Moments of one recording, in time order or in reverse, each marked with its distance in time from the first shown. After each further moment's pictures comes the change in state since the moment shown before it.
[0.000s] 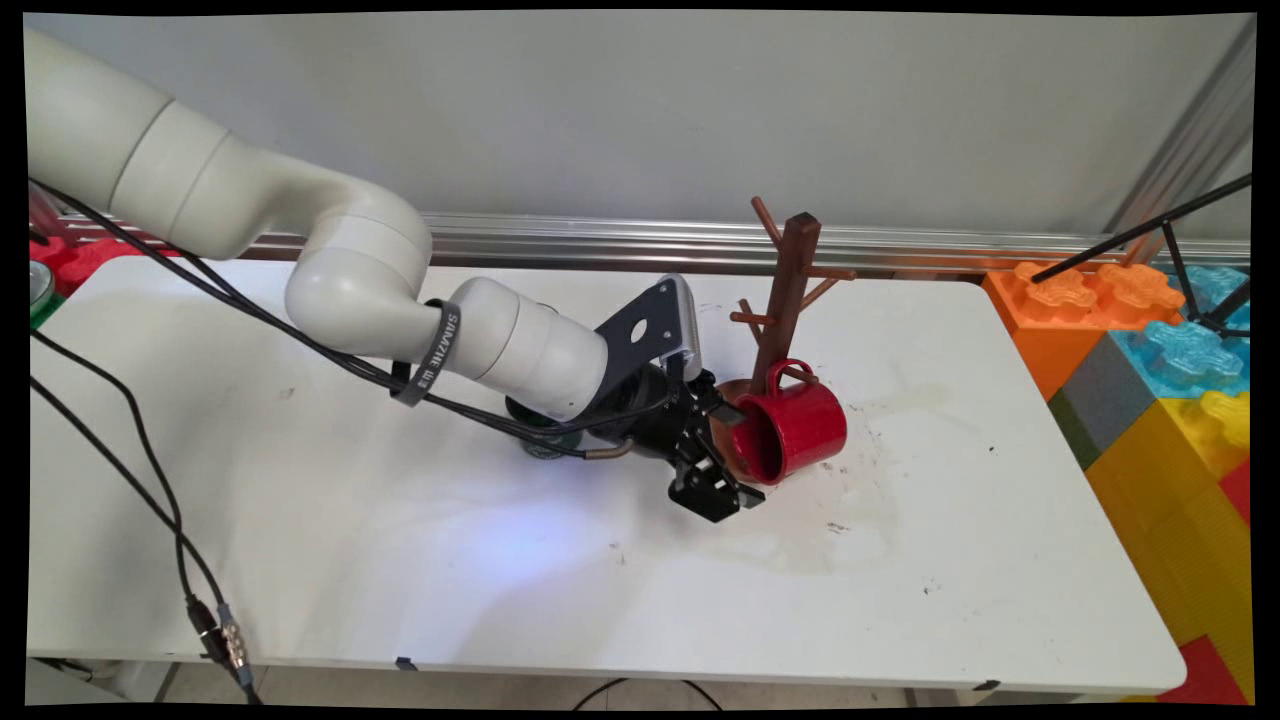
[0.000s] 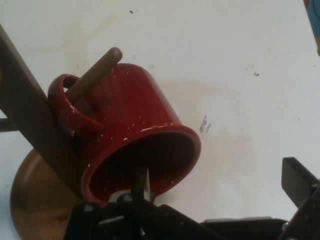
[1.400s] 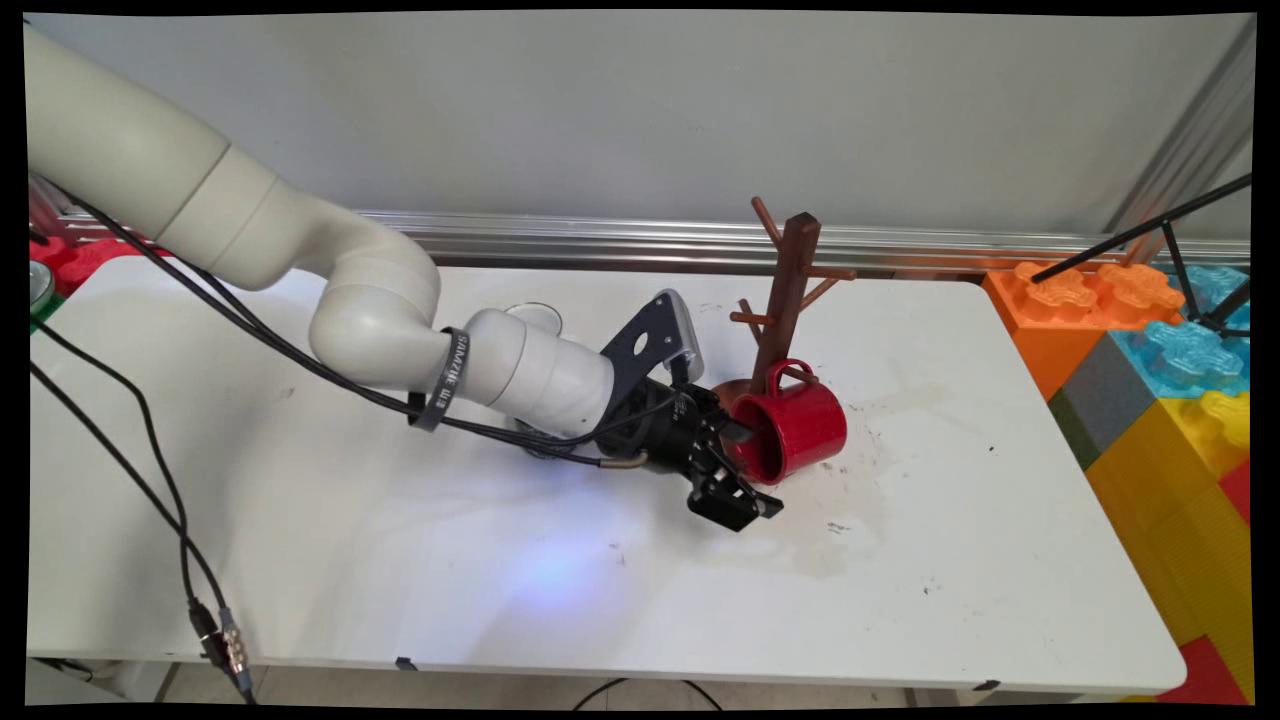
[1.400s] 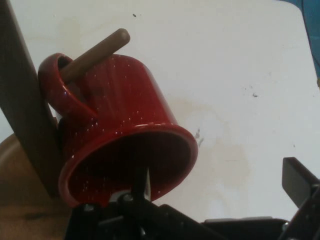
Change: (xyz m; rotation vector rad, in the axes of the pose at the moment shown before) arm -0.019 0.002 0.023 -0.027 0.066 -0.153
